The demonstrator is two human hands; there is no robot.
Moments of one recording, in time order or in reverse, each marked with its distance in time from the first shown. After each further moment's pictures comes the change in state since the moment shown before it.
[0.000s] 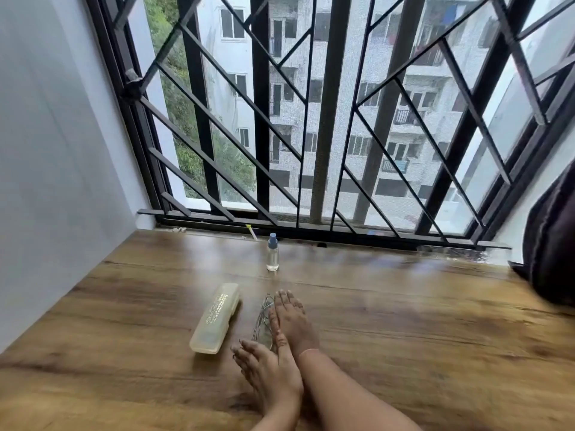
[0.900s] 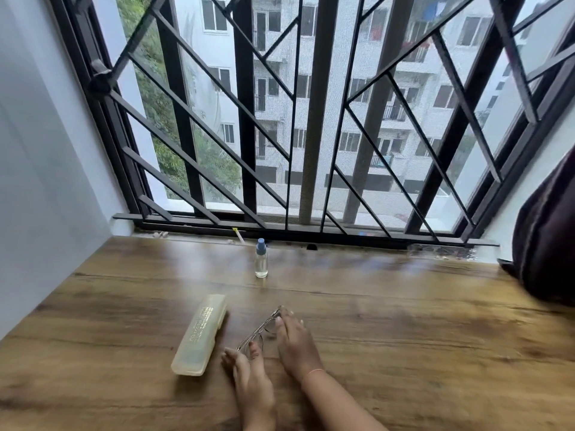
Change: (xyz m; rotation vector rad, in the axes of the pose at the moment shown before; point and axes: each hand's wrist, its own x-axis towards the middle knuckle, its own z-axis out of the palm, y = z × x) left_hand 0.043 -0.012 0.003 -0.399 -0.074 0.072; right_hand -0.007 0.011 -0.002 0.422 0.055 0.187
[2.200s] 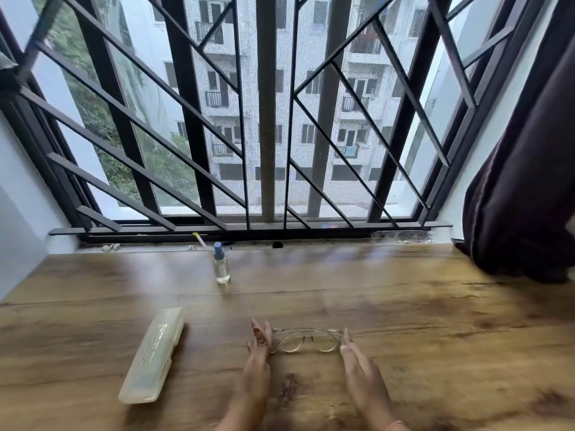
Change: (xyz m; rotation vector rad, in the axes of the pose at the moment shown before) left_hand 0.018 -0.022 0.053 0.001 -0.590 0.024; right_hand -0.092 0.080 -0.098 0.314 0.296 0.356
